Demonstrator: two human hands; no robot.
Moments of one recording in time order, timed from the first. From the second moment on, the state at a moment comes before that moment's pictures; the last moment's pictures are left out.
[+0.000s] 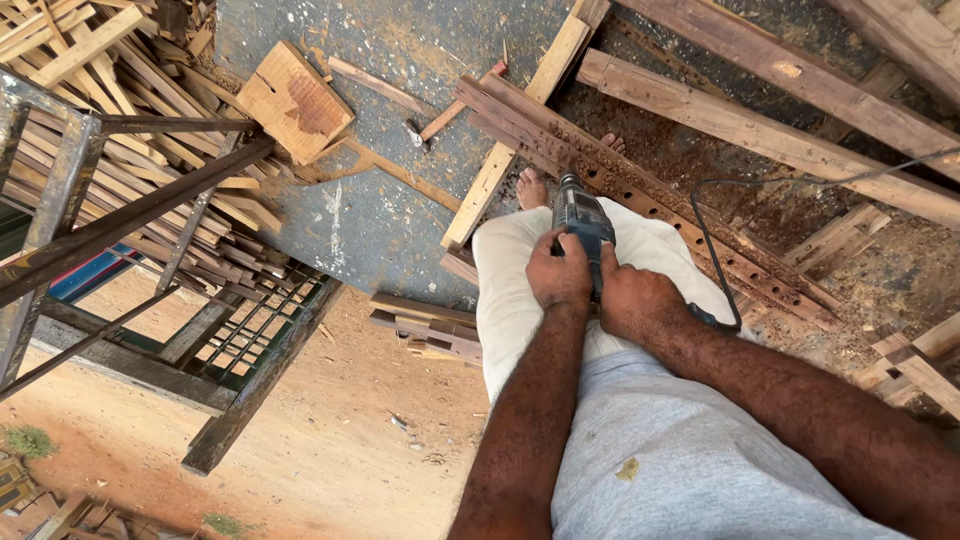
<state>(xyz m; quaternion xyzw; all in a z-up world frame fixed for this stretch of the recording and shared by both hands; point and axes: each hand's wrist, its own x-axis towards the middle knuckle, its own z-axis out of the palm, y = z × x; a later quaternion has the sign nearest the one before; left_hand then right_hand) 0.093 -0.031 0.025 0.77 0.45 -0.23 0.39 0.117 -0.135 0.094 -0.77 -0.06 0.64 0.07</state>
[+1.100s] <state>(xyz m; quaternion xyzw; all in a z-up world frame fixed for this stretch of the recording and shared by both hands) 0.066 -0.031 -0.010 0.86 0.29 -0.18 0.38 0.114 -0.133 0.089 -0.77 -0.02 0.63 0.07</state>
